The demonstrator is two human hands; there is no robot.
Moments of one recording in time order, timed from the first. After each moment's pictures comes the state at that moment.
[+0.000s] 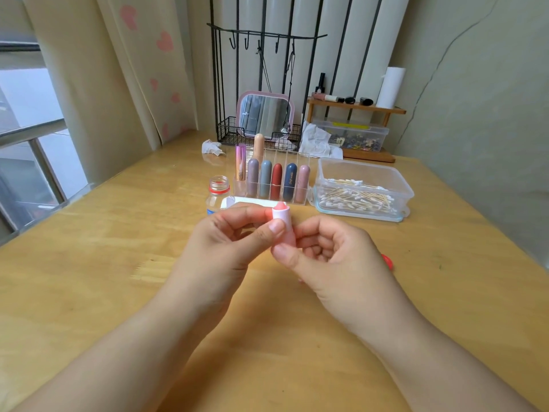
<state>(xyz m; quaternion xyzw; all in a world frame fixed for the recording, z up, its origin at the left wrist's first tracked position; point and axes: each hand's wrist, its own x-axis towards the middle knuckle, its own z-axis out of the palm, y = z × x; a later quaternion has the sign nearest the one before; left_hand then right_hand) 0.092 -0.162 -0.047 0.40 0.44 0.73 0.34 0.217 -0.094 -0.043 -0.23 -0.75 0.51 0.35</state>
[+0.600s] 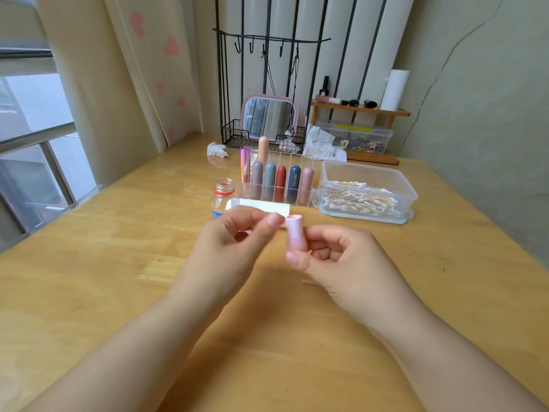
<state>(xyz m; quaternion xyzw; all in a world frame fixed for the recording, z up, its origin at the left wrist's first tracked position) 0.083 -0.158 -0.055 0.43 0.59 0.65 0.22 0.223 -0.080 -0.046 -0.26 -0.77 0.49 0.31</state>
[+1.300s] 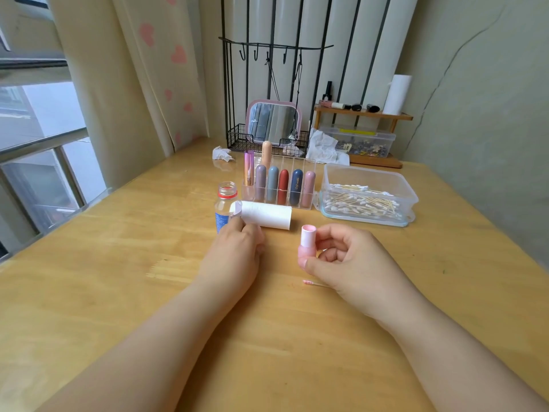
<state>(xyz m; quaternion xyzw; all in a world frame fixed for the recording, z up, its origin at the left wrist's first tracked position) 0.056 -0.121 -0.098 0.53 0.80 0.28 -0.09 0.229 -0.068 -0.046 -0.31 -0.77 0.47 0.28</state>
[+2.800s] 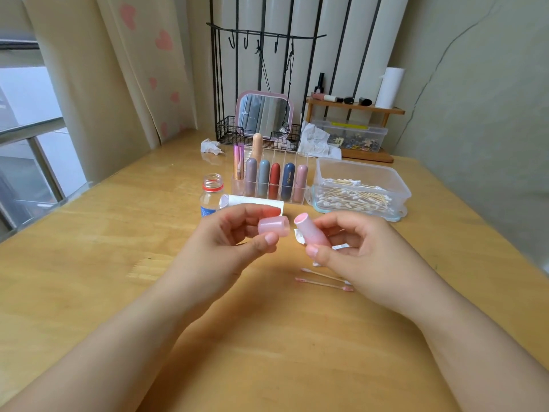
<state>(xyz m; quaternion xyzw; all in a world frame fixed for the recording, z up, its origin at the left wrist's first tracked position) 0.079 -0.158 -0.056 0.46 0.50 0.66 0.32 0.244 -0.066 -0.022 -0.28 -0.80 0.47 0.26</state>
